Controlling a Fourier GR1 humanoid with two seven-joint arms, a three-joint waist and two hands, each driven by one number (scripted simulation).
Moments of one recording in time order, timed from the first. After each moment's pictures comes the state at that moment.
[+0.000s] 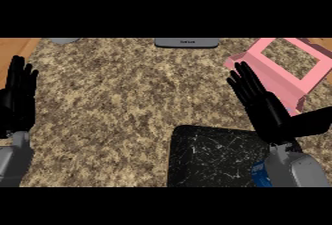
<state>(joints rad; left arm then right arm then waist) -0.24 0.45 0.01 -1.42 0.35 0.37 -0.04 -0.23 -0.19 0.14 -1.66 -0.40 0.00 0.15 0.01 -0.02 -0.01</state>
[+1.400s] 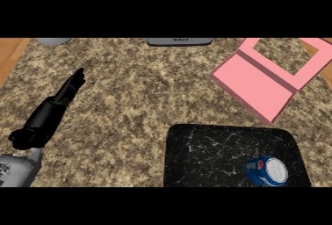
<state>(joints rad) -0.20 0.55 -0.25 -1.53 0.17 0.05 -0.12 0.42 -0.94 -0.34 -2.35 0.05 0.27 0.35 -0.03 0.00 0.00</state>
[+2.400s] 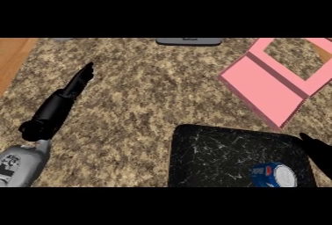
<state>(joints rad) -0.26 0.49 -0.22 -1.51 0.12 -0.01 -0.09 0.06 -1.05 0.22 -2.47 0.03 0.33 1.05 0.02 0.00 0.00</state>
